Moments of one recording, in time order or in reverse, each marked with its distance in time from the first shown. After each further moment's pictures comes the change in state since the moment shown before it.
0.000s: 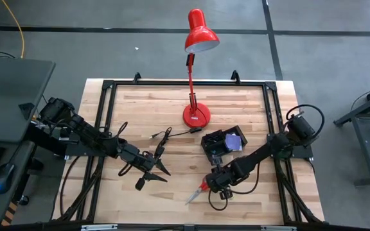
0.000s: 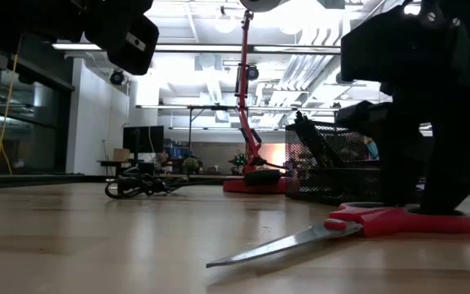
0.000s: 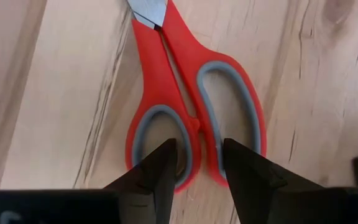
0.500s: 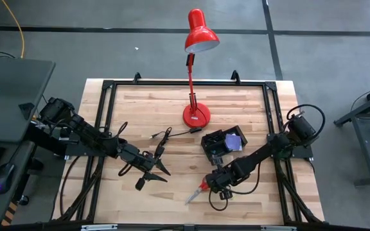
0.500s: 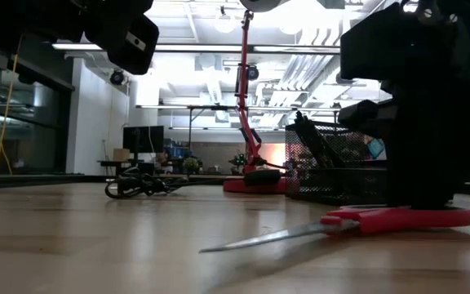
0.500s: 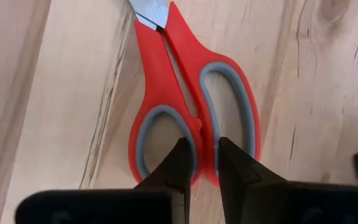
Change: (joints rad) left arm 0.000 0.000 0.000 0.002 0.000 0.003; right arm -0.003 0.004 -0.001 -0.003 -0.007 0.034
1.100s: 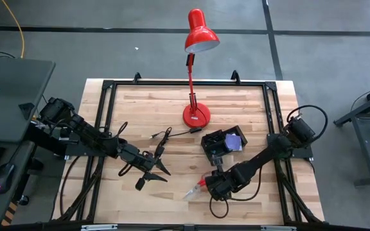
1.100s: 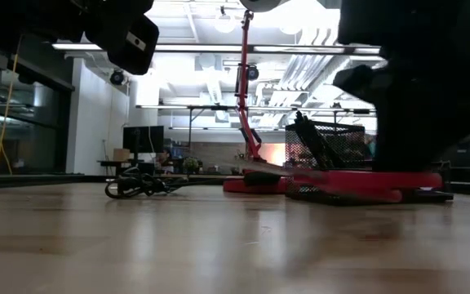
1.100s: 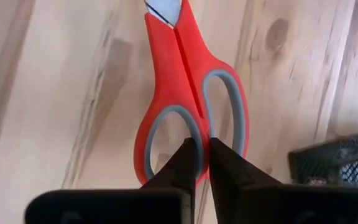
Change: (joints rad) left arm 0.000 0.000 0.000 0.000 -0.003 0.000; right arm 0.054 0.004 0.120 -0.155 0.199 -0.013
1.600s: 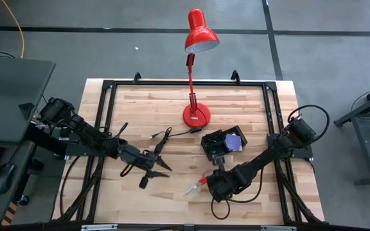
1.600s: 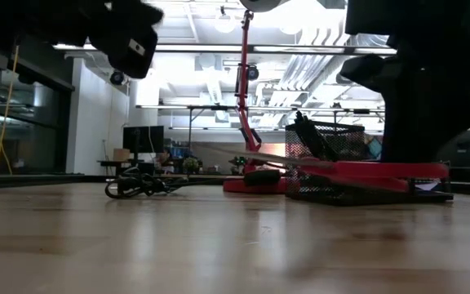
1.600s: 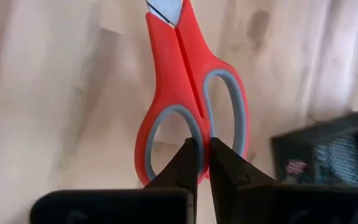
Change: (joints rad) left arm 0.000 0.000 0.000 -0.017 -0.094 -0.002; right arm 0.025 -0.002 0.034 -0.088 0.040 0.043
